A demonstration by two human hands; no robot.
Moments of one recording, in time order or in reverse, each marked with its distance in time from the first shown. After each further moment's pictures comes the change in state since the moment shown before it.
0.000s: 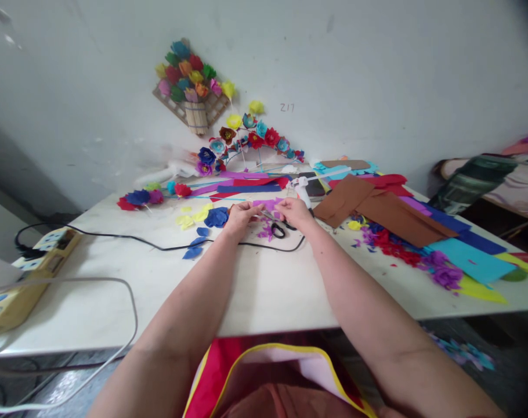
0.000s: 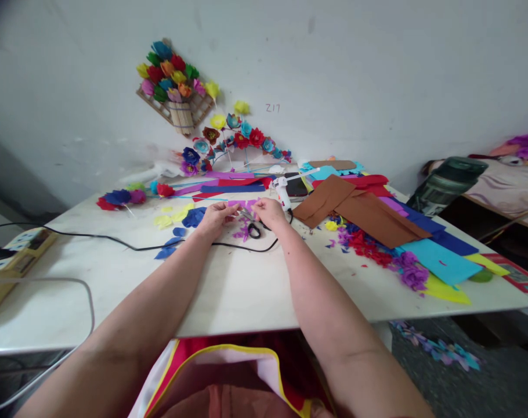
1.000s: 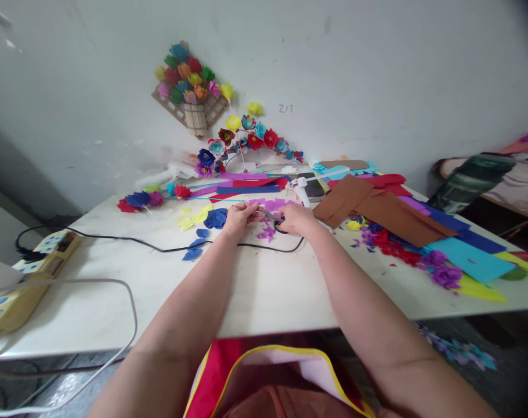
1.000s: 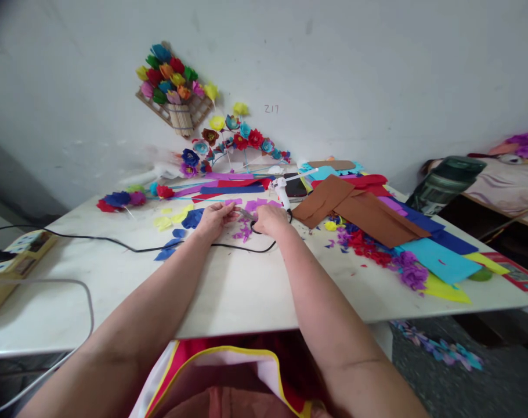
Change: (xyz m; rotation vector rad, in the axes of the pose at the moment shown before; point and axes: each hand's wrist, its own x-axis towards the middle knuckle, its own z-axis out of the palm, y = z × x) left_hand 0.005 -0.005 -0.004 -0.100 0.005 -0.029; right_hand -0.022 -0.041 -0.013 -0.934 -0.200 -0.015
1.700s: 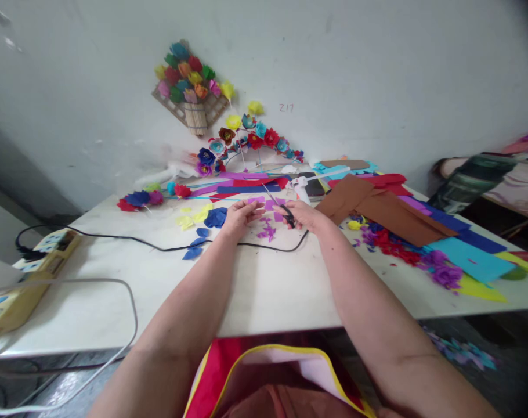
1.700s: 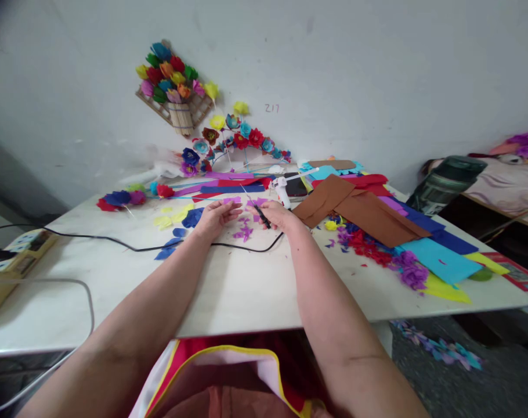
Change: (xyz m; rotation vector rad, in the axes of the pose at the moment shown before) left_hand -0.005 0.005 0.002 -0.107 -0.002 -0.026; right_hand 0.001 0.020 0.000 1.060 -0.188 0.075
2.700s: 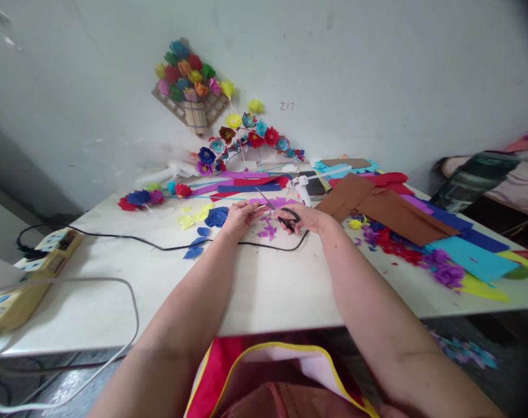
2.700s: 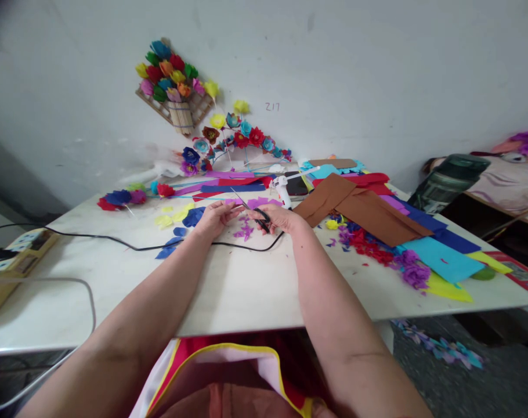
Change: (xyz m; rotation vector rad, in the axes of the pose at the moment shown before) left_hand 0.002 -0.001 0.001 -0.098 -0.033 -0.023; right_hand 0.003 0.011 -0.009 0.038 -0.314 -0.066
